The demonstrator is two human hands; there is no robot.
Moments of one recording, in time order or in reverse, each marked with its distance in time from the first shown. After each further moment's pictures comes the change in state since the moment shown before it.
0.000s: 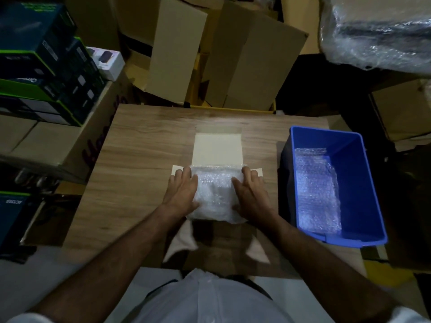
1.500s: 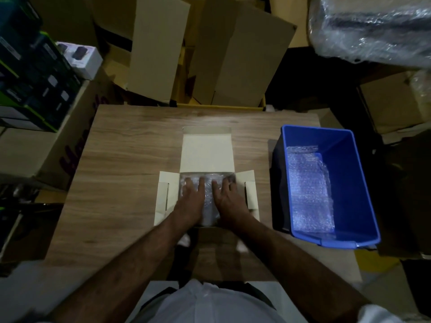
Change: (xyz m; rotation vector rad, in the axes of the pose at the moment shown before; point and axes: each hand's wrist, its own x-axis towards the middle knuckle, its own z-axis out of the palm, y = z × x) left_hand 0.026 0.040 0.036 -0.570 -0.233 -0.056; right_hand 0.023 -0.024 0.028 0.147 -0.244 -0.017
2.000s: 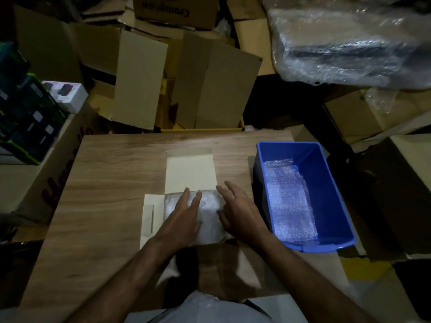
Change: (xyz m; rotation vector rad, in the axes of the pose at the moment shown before) left_hand -0.032 0.028 -0.024 0.188 0.165 0.281; right_hand -0.053 0.045 -0.039 0.277 0.452 -0.013
